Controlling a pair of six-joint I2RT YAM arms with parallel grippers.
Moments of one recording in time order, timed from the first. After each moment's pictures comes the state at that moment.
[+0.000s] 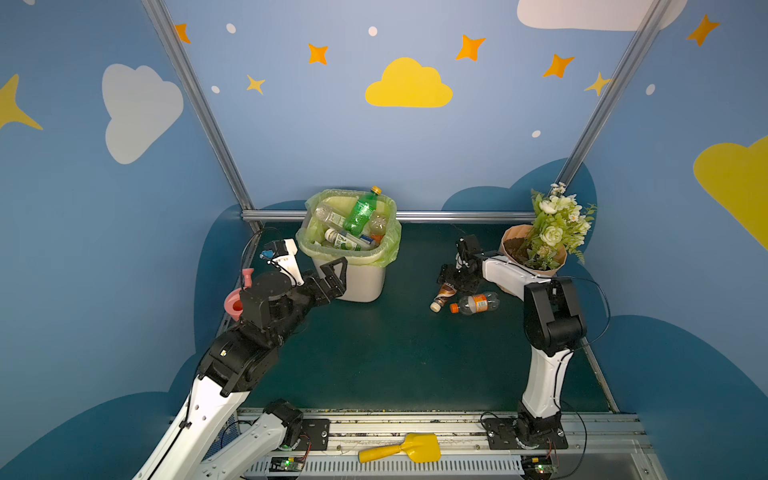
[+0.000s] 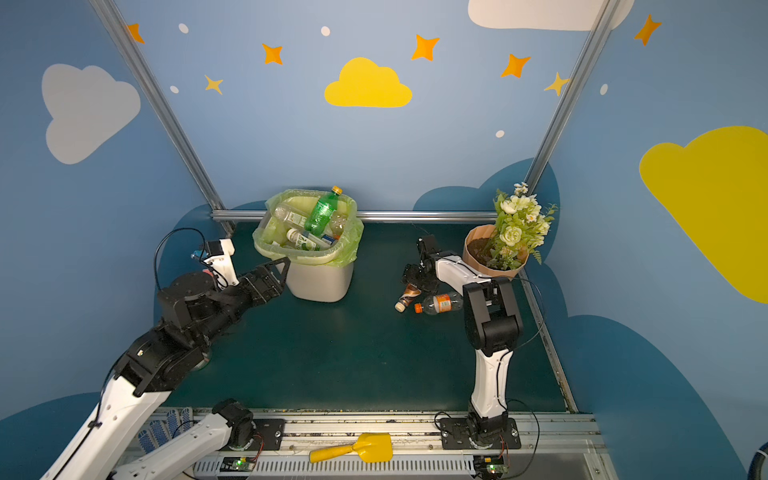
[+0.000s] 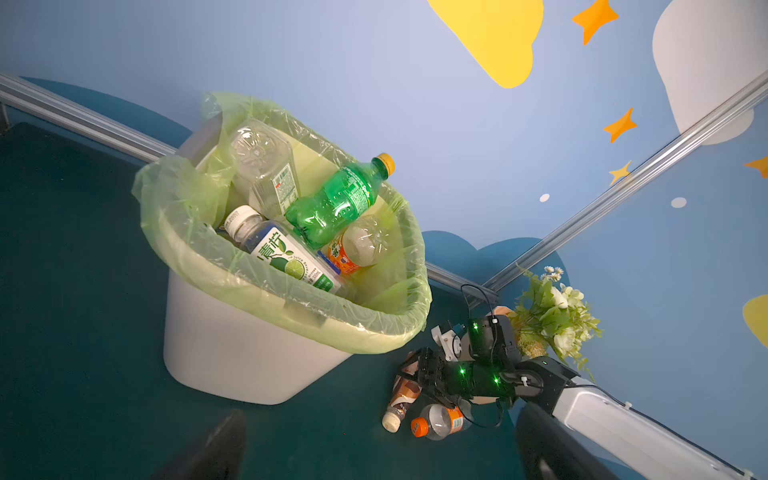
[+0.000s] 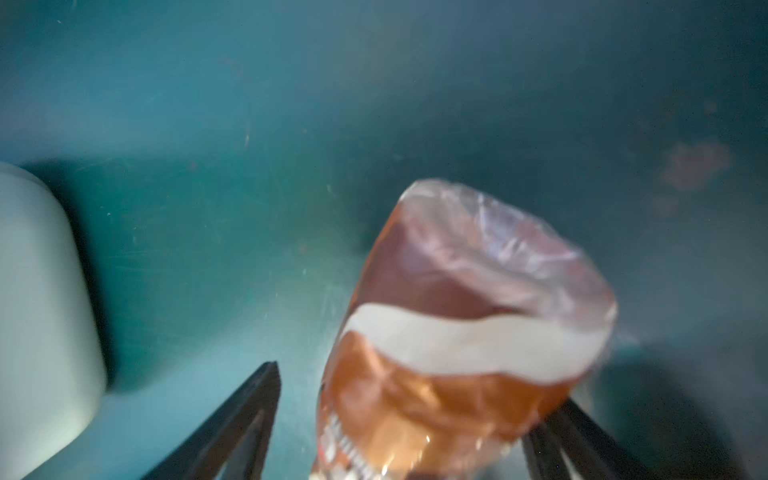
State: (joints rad) left arm -0.51 0.78 1.13 -0.59 -0.18 -0.68; right arm 0.34 2.02 1.44 -0.59 -0.15 0.56
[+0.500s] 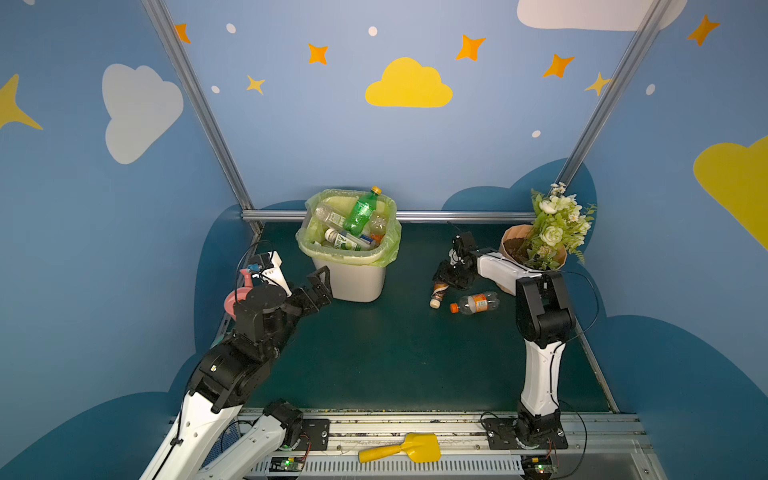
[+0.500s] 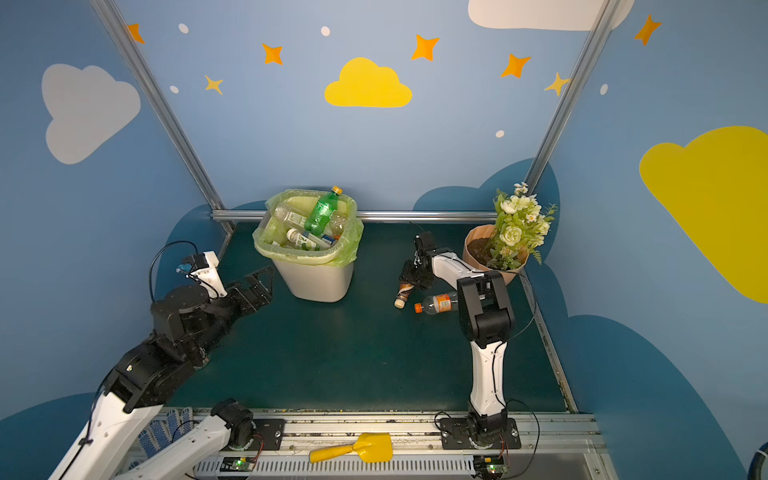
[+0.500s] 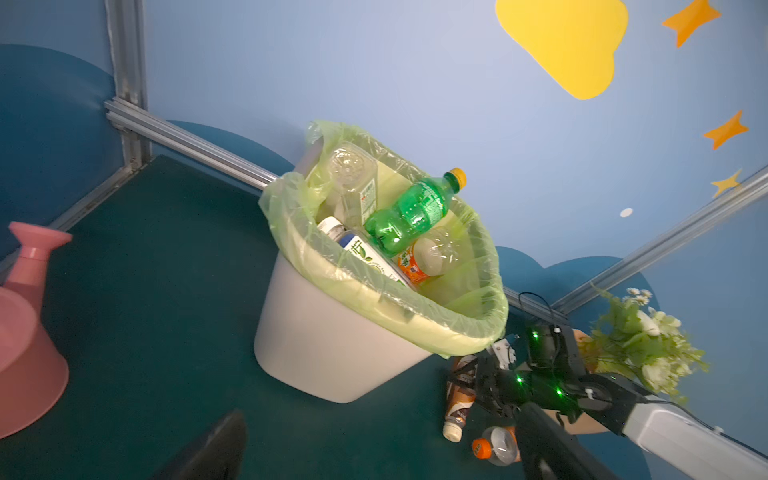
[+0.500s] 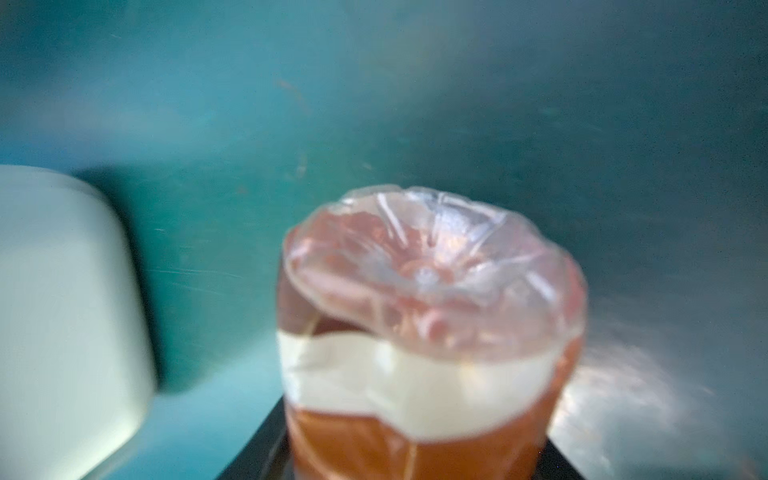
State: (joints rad) left arm -0.49 0.71 1.07 -0.68 -0.35 -0.65; right arm 0.33 2.09 1.52 -0.54 -0.28 0.56
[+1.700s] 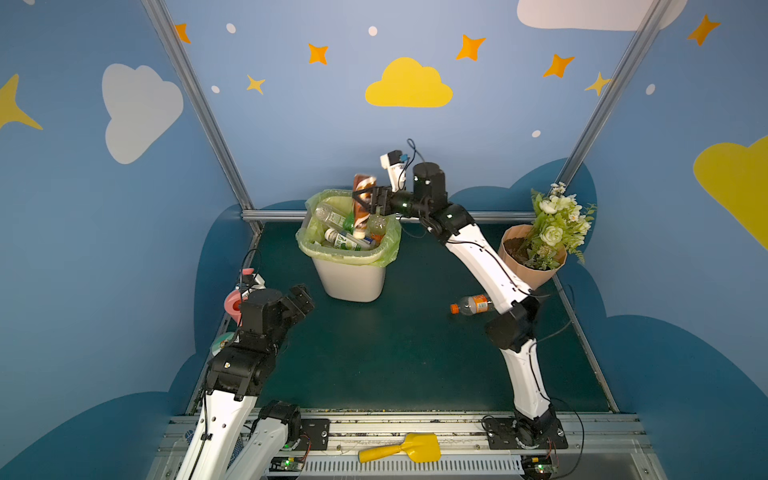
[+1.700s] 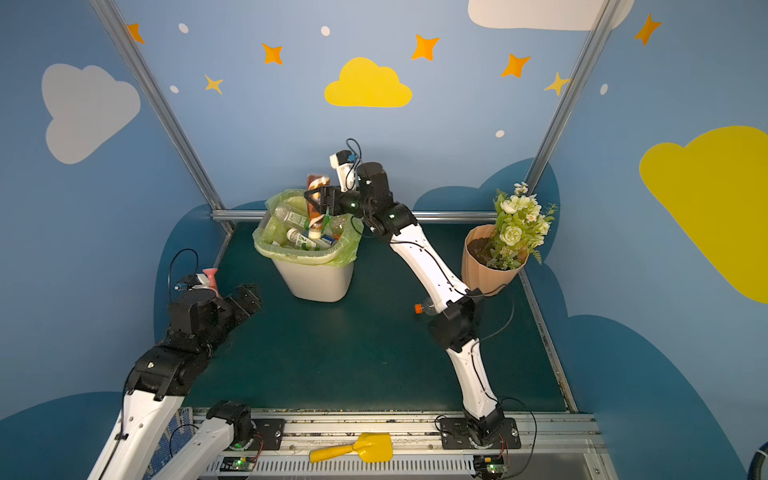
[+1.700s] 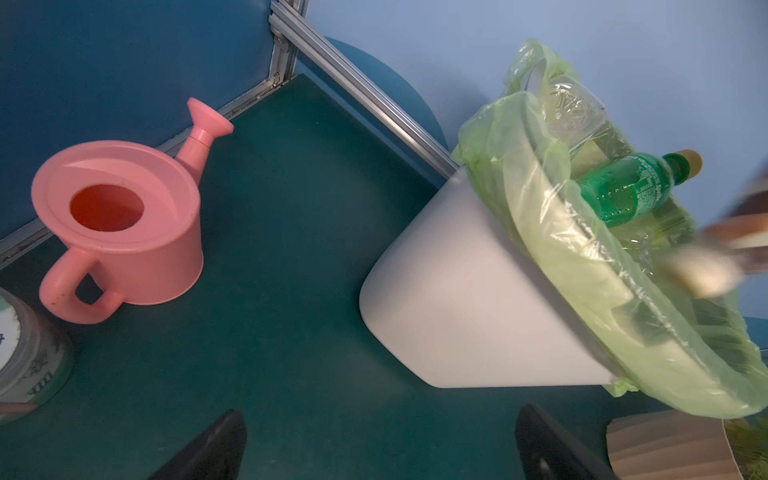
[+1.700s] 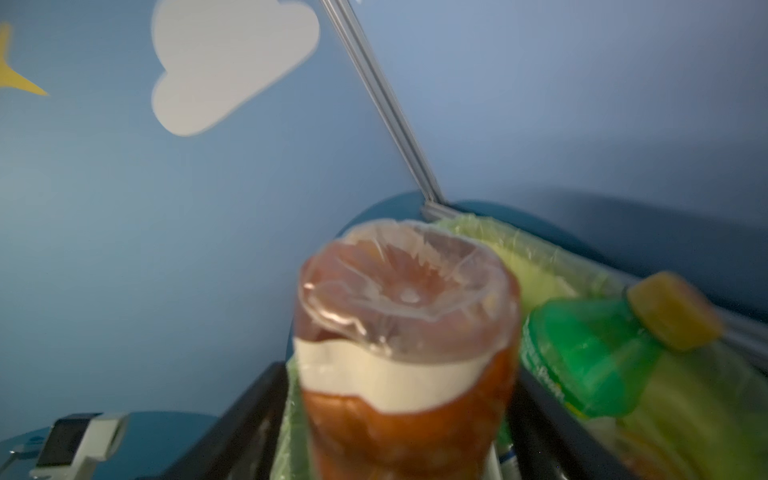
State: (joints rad) left arm -0.18 0.68 0.90 -0.76 -0.23 -0.75; right arm 0.68 2.26 2.56 -0.51 -0.45 0.40
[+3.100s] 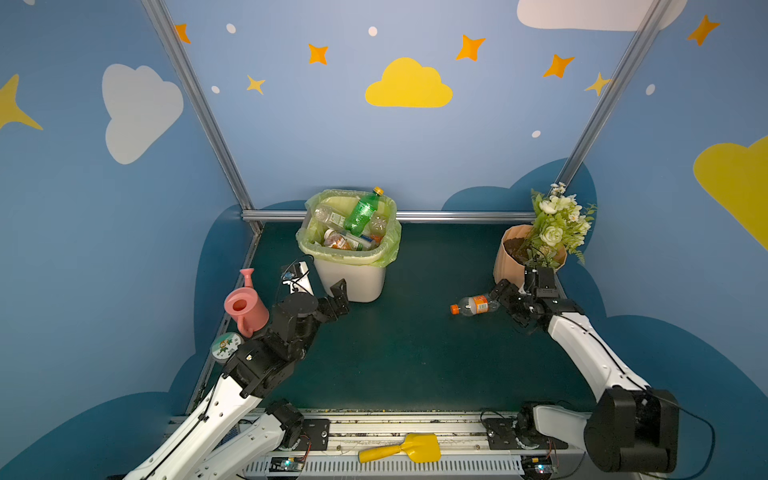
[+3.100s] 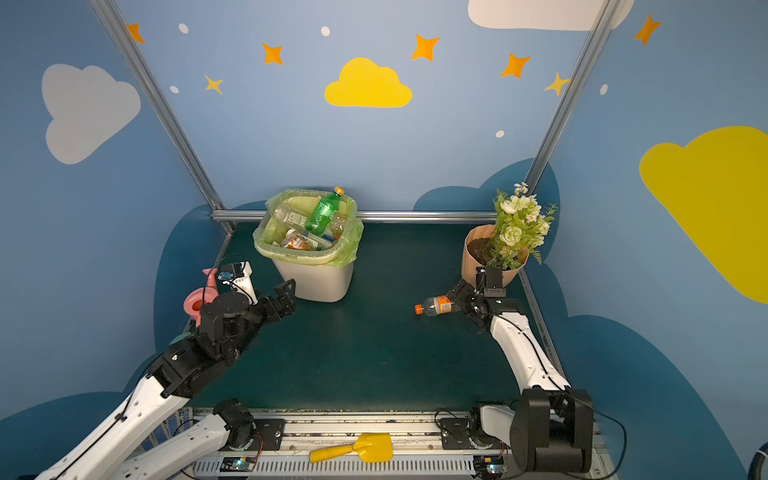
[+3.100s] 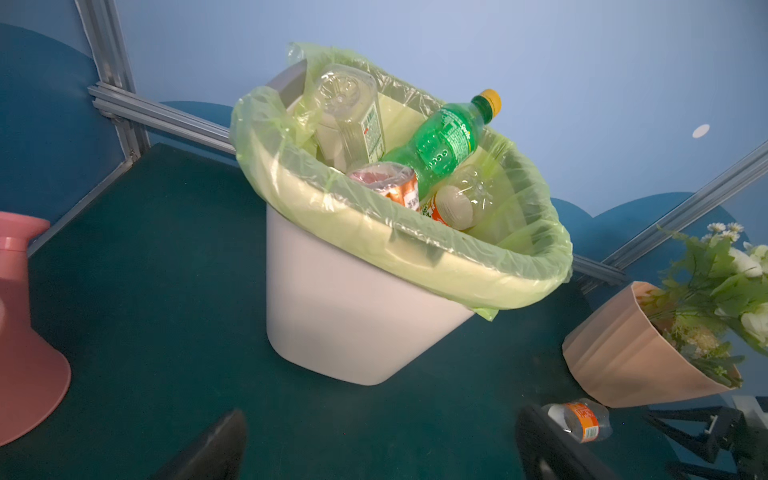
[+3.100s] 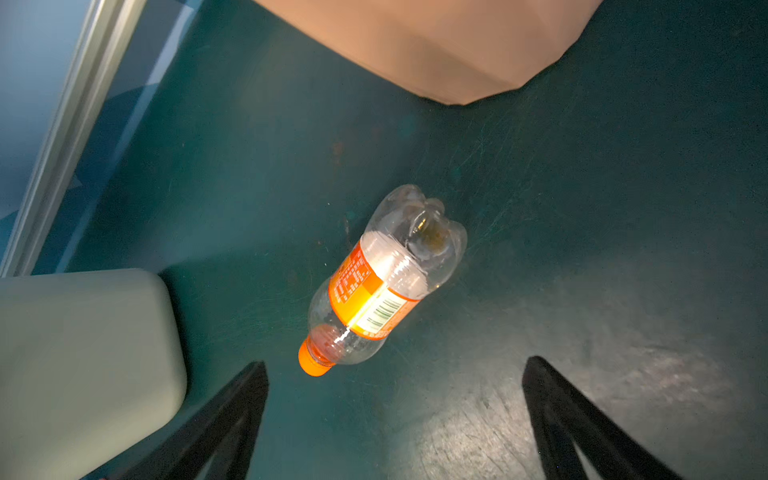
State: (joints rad) left arm -0.65 0.74 0.89 -0.53 -0.48 -0.58; right arm 0.06 1.25 0.83 -0.52 -0.12 0.73
